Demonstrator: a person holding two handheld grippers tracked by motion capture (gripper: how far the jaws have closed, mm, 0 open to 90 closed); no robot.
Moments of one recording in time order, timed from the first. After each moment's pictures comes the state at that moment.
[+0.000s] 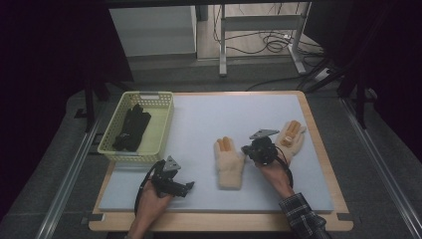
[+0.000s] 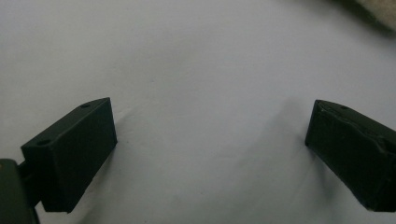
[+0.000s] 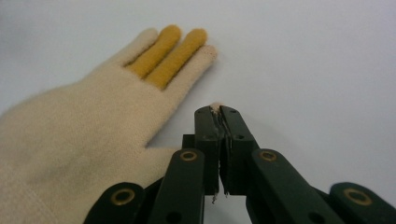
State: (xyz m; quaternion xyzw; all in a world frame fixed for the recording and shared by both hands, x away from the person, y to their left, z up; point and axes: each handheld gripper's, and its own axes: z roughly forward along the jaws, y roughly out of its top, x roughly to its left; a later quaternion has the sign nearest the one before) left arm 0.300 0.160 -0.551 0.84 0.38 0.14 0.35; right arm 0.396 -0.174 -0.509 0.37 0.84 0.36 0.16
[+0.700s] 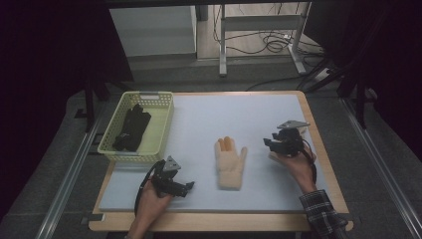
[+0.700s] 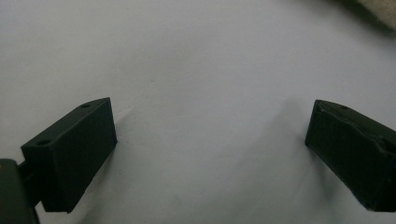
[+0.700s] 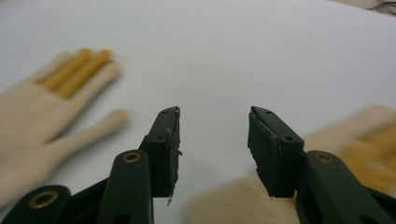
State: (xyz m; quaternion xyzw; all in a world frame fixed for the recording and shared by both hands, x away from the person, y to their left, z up) left arm 0.299 0.159 -0.551 0.84 0.39 0.14 0.35; right arm 0.411 -0.246 -0.480 0.42 0.81 0.36 0.21
